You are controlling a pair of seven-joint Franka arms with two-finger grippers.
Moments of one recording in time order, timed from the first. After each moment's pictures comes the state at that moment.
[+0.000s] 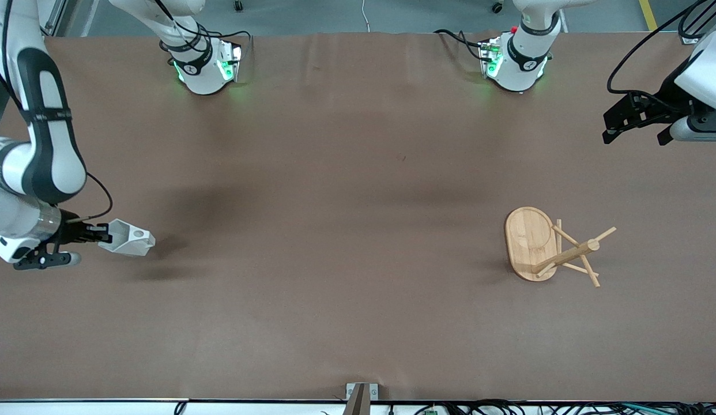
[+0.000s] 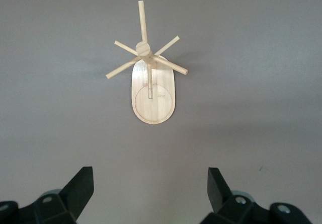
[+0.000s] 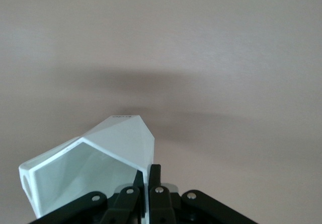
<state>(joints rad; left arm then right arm) 0.15 -0.07 -0.25 -1.58 -0.02 1.57 -0.06 -0.11 0.35 -0.08 -1.79 0.13 2.06 -0.37</state>
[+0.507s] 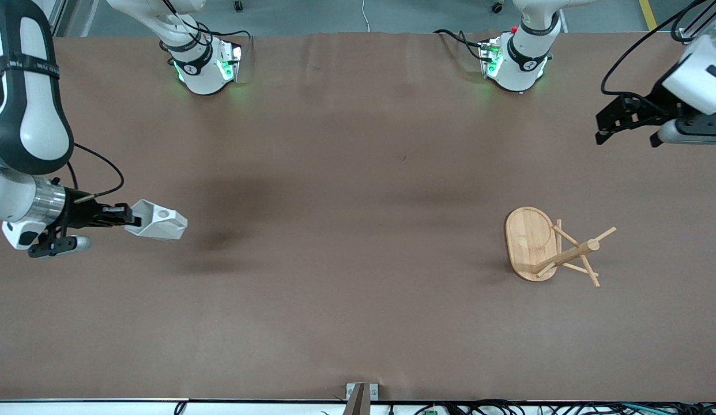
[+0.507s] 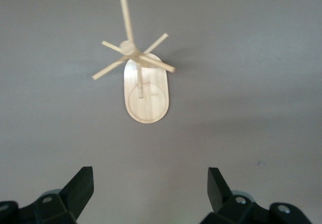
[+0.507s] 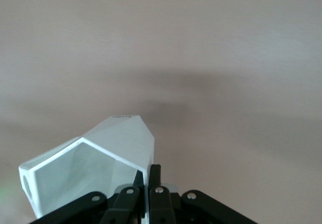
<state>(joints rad) 0.14 -0.05 -0.30 -1.58 -0.02 1.57 -0.05 0.01 0.26 -0.08 -1.73 0.41 1.85 -0.31</state>
